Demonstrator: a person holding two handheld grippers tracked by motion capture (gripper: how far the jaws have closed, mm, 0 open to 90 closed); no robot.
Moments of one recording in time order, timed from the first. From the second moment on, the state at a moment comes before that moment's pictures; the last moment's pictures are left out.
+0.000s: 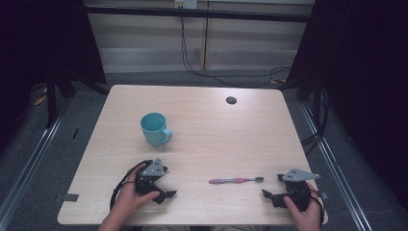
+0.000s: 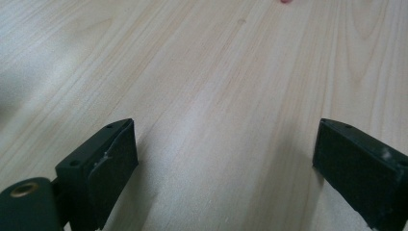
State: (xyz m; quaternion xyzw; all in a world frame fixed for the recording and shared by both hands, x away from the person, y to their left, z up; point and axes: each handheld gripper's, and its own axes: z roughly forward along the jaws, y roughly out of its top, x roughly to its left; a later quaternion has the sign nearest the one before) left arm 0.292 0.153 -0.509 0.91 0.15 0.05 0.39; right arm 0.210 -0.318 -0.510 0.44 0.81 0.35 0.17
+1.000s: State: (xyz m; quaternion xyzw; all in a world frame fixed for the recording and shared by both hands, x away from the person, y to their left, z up) left arm 0.292 0.153 -0.509 0.91 0.15 0.05 0.39; right arm 0.218 -0.316 -0.502 0.43 0.82 0.34 0.16
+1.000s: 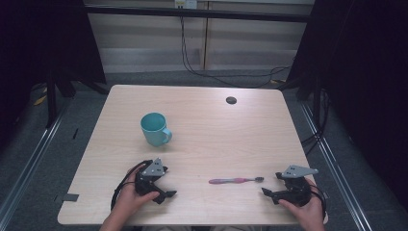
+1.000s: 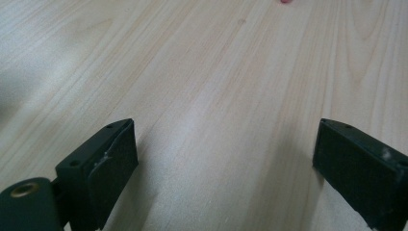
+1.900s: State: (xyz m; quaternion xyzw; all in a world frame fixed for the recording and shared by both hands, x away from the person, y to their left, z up) left arm 0.292 0.153 -0.509 0.91 0.15 0.05 0.39; right arm 0.249 -0.273 -0.475 0.35 0.88 0.29 0.13
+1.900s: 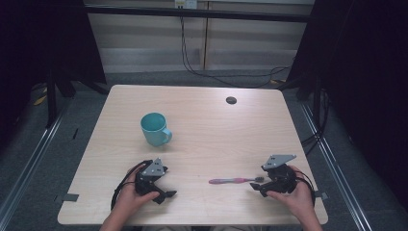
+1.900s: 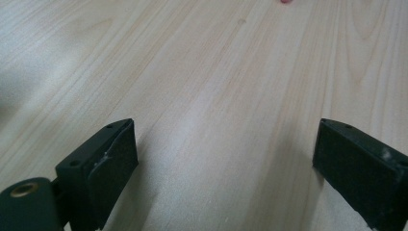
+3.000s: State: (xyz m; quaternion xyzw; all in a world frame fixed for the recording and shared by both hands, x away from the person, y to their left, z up) left arm 0.292 0.152 -0.510 0.91 0.15 0.05 0.39; right arm 0.275 -0.231 -0.465 0.27 0.93 0.22 0.10
